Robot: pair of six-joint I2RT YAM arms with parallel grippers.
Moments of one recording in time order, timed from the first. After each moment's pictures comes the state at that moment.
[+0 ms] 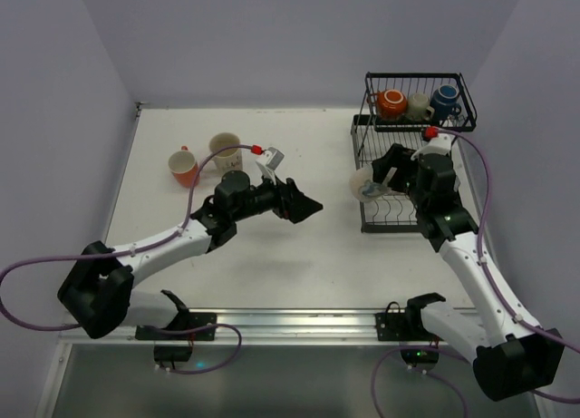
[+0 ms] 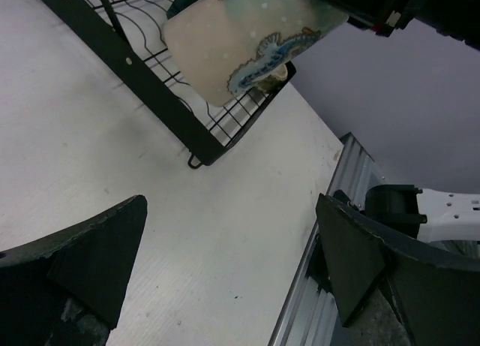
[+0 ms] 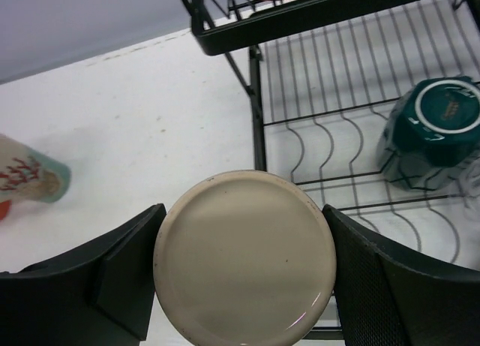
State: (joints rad) left arm -0.70 1.28 0.74 0.38 0.38 -0.56; right arm 0.25 0.97 0.87 -0.23 0.17 0.38
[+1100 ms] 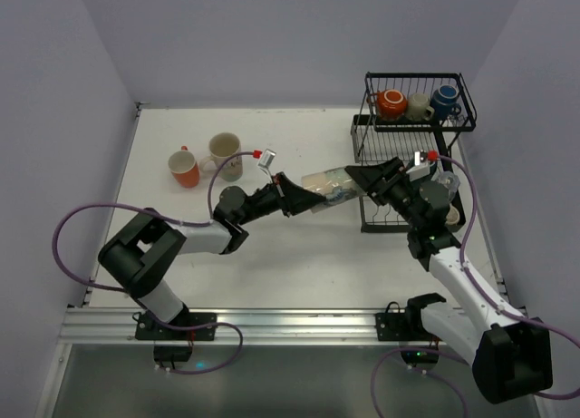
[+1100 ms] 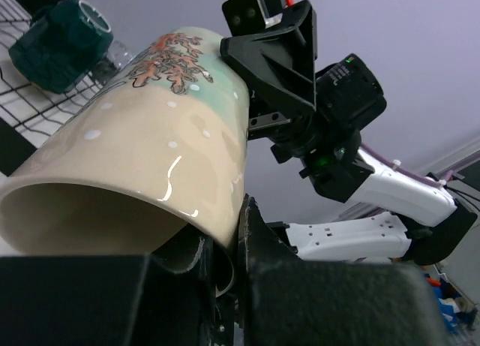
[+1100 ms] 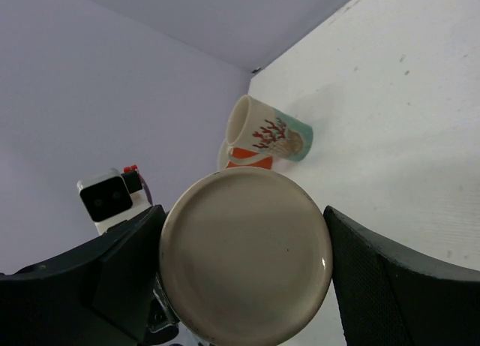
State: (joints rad) left arm -0.70 1.66 0.64 1.29 0.53 -1.10; right arm 0.23 0.93 0.51 0.35 -0.33 1.05
